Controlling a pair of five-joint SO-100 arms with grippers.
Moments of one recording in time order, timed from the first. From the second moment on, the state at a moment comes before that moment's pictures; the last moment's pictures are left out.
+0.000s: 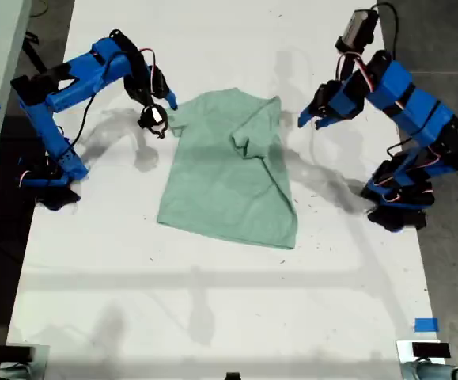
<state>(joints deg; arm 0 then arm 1) -49.2 75.8 80.0 83.0 36.4 33.1 116.1 94.0 90.0 -28.3</state>
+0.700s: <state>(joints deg) -53.9 50.7 64.2 79.6 34.5 33.1 129.6 105.5 89.4 -26.2</state>
